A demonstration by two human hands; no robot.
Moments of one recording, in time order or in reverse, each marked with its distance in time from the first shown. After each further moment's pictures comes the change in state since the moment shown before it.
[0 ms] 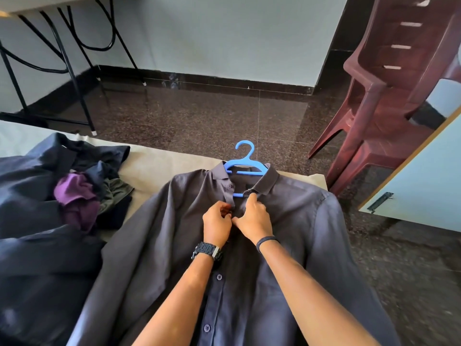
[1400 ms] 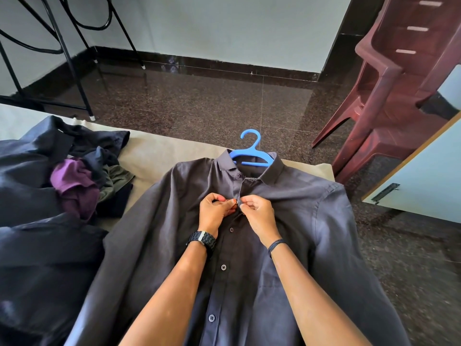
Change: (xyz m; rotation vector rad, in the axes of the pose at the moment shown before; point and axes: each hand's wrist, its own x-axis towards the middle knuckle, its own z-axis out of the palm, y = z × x) left_hand 0.005 -0.007 -0.010 -0.743 -0.115 -0.326; right_hand 0.005 0.026 0.030 0.670 0.065 -0.021
